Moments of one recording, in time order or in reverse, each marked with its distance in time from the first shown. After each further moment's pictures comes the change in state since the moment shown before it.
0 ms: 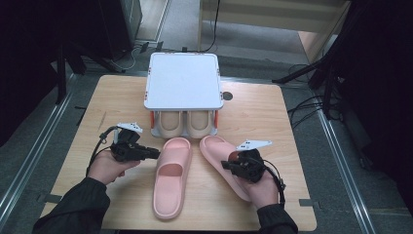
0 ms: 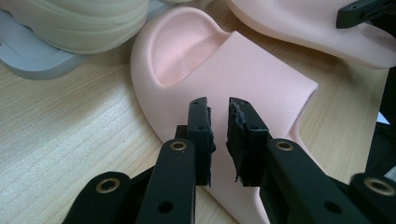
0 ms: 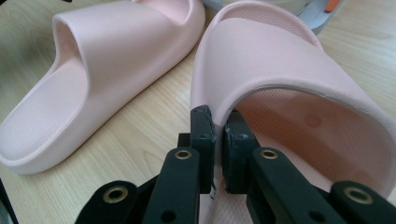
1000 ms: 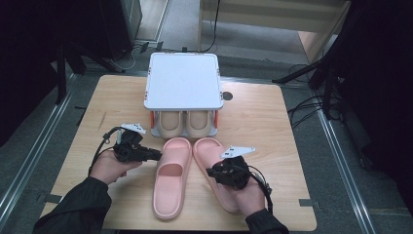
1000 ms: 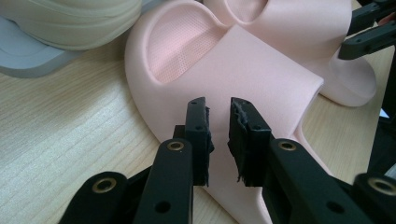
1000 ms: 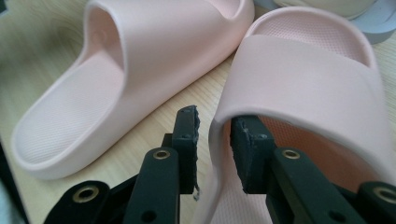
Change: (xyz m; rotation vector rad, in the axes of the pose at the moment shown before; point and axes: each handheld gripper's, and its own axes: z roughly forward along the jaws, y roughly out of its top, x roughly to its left) left arm 0.001 0.000 0.005 0.018 -0.007 0.005; right arm 0.032 -0.003 0.022 0.001 0.034 -0.054
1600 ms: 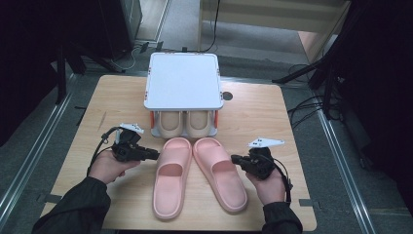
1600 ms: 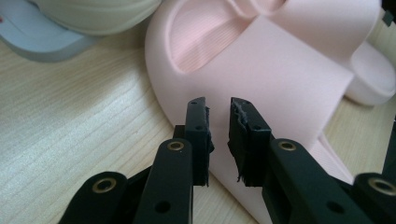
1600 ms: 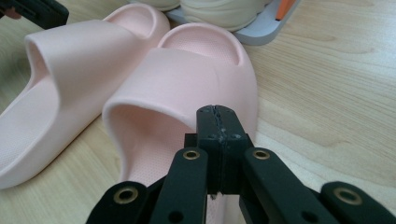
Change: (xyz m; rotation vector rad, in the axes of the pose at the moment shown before) left arm 0.012 -0.004 0.005 0.026 0.028 -0.031; right arm -0.058 -0.008 -0.036 -0.073 -0.070 0.108
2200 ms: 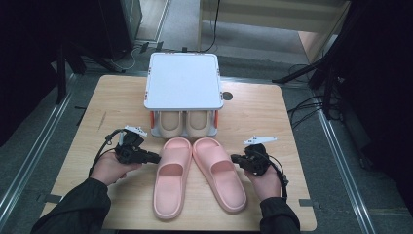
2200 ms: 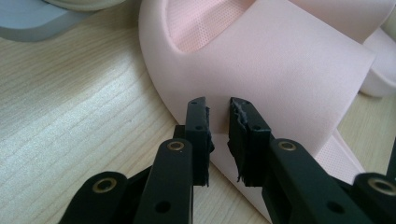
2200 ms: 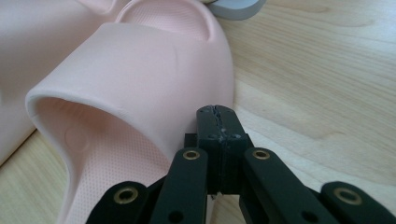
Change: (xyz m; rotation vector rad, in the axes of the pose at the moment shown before) left arm -0.001 -0.003 0.009 0.045 -0.004 0.004; right arm -0.013 -0.001 0.025 0.082 -0.049 0.010
